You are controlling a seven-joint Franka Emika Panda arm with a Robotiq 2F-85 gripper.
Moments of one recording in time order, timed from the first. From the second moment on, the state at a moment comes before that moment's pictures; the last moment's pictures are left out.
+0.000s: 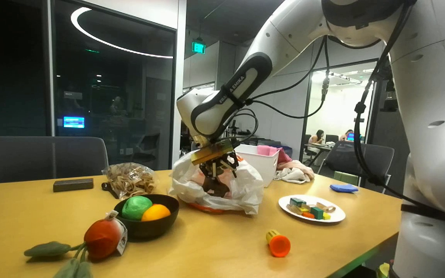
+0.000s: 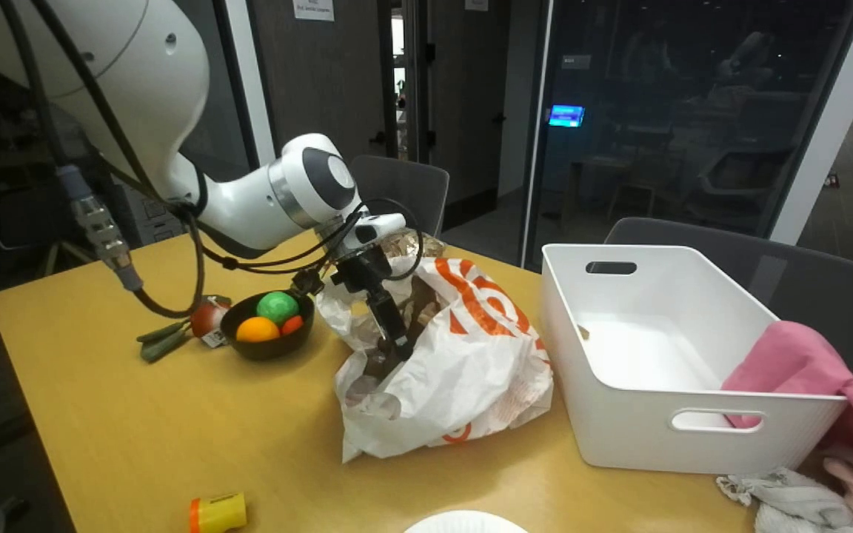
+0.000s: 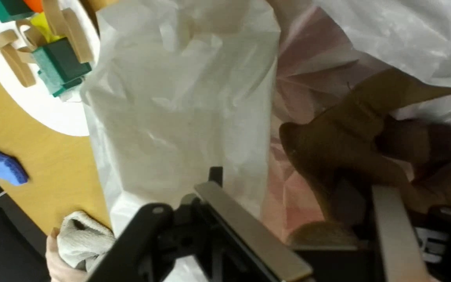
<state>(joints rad) 0.03 0.26 -0.04 -2.03 -0.61 2.04 1.21</state>
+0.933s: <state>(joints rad) 0.12 -0.16 0.14 -2.25 -0.40 2.18 0.96</state>
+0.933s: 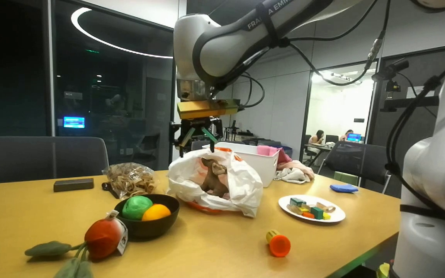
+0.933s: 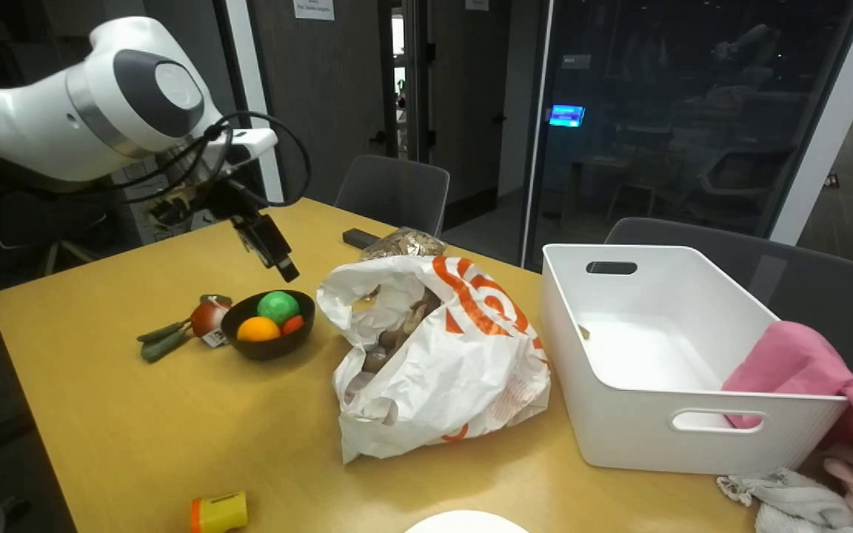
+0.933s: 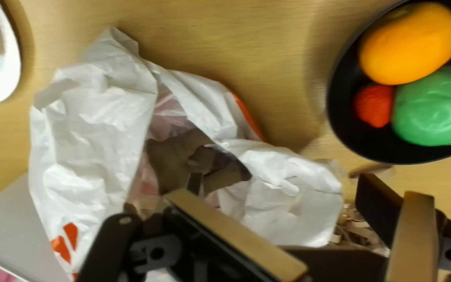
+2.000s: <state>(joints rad) 0.21 0.07 0.22 -2.01 -0.05 2.25 0.28</state>
